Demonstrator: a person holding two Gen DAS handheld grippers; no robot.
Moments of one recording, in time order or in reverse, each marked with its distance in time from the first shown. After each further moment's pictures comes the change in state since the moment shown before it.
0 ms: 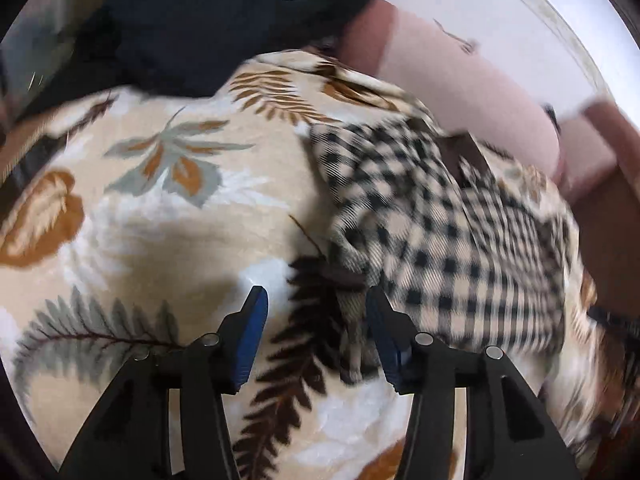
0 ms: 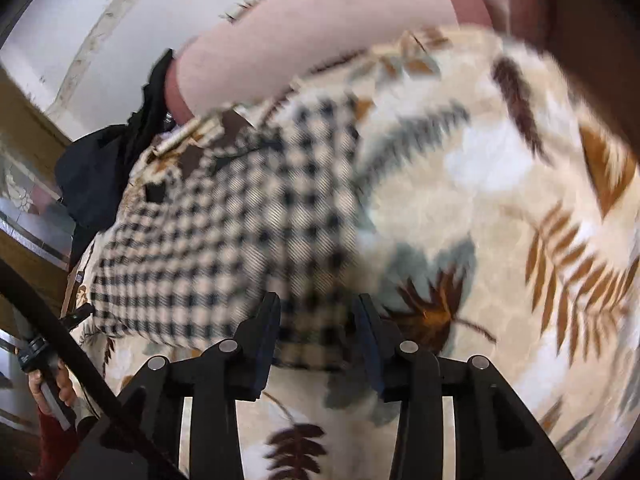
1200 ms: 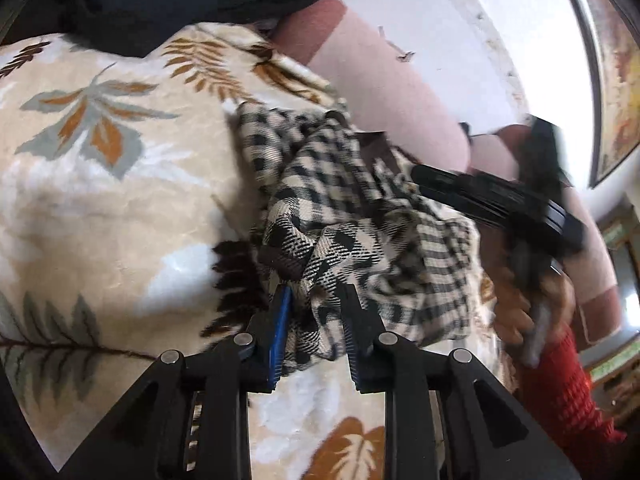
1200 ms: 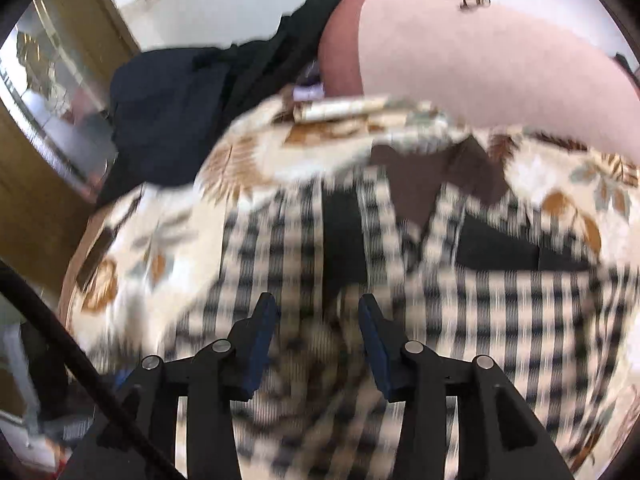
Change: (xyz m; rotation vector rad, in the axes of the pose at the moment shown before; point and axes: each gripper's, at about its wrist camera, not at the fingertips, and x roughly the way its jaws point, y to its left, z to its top) left arm 0.008 0.021 -0.003 -0.017 0.055 -0.445; right arm 0.136 0.238 0.064 -0.329 0.097 0.074
